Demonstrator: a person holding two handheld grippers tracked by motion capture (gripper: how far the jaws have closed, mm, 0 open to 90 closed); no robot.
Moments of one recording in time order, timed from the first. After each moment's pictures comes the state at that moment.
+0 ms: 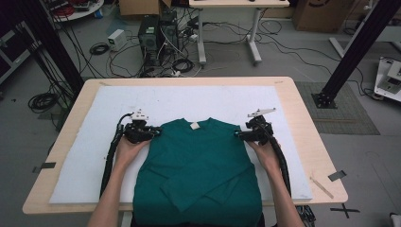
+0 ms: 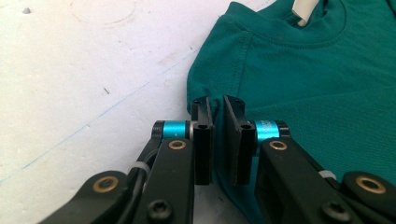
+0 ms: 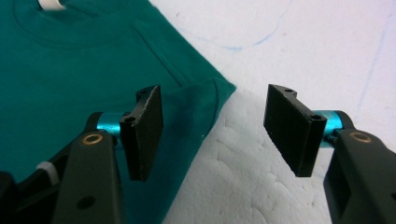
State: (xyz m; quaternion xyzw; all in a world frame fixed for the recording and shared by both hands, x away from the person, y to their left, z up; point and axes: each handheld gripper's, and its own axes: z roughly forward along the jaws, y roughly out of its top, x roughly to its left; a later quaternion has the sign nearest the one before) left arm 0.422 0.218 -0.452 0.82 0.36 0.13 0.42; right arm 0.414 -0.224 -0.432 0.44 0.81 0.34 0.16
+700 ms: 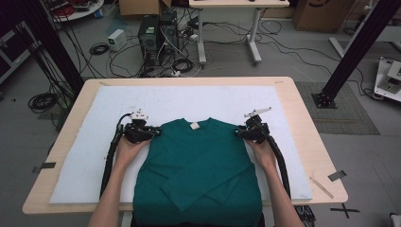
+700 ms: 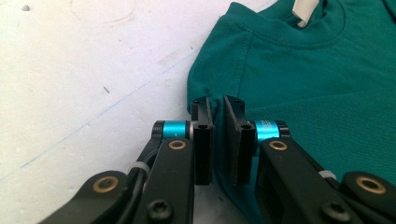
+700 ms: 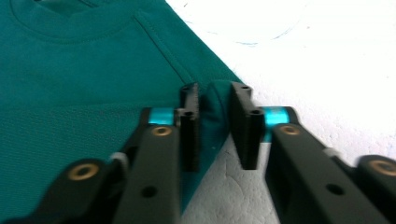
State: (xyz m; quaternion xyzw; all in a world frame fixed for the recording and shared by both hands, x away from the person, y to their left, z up) left arm 0.423 0.219 -0.452 0.82 0.36 0.12 0.42; right arm 0.426 -0.221 -0.445 0.43 0.82 0.34 0.13
